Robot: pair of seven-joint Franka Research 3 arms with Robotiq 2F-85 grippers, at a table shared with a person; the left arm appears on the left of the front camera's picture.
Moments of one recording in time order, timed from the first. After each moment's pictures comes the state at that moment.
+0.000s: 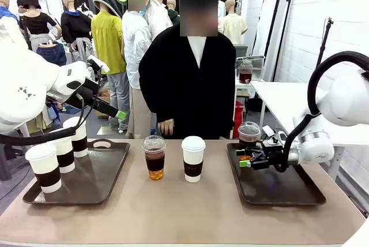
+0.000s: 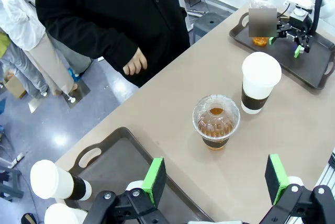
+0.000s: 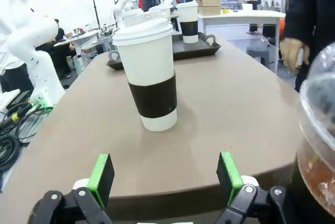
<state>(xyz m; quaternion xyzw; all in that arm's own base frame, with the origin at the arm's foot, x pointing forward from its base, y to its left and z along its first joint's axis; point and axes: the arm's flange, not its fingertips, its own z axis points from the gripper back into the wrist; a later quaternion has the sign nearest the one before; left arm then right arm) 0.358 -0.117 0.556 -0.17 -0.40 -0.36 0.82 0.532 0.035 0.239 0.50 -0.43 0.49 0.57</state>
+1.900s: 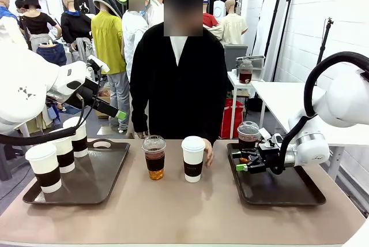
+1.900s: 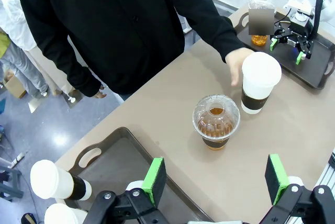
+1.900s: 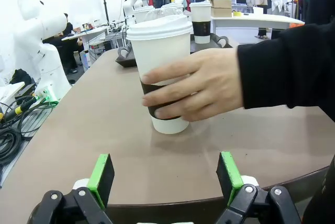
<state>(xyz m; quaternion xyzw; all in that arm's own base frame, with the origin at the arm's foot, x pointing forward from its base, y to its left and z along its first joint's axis) 0.358 -0.117 0.556 -0.17 -0.40 -0.36 0.82 0.521 0.049 0.233 0.50 -0.43 0.51 0.56</state>
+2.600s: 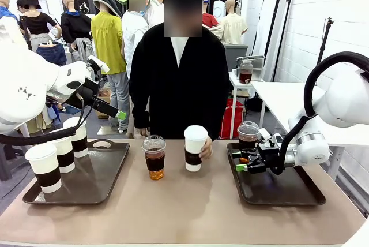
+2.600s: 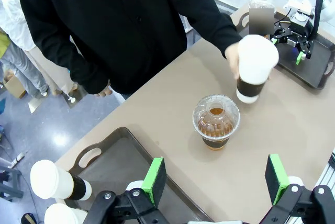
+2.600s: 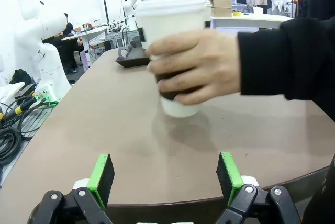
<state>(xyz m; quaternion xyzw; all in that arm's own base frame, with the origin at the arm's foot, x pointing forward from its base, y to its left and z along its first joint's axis) 0.358 -0.117 0.556 -0.17 -0.40 -0.36 0.82 0.521 0.049 0.233 0.50 -0.43 0.51 0.56</state>
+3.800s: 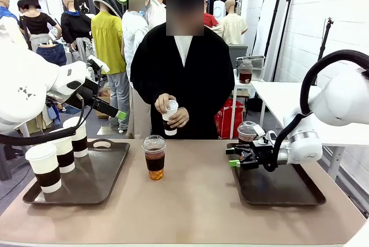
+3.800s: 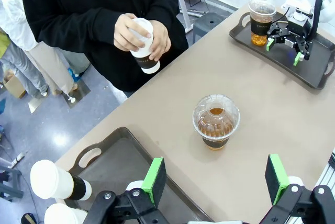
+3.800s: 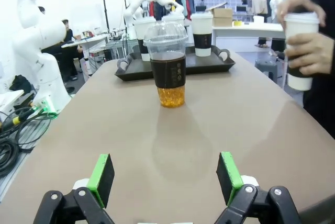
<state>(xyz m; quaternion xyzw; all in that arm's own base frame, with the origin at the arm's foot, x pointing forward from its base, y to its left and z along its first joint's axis) 0.358 -0.117 0.556 -0.17 -0.40 -0.36 0.82 0.522 0.082 0.247 0.51 -0.44 0.50 0.54</state>
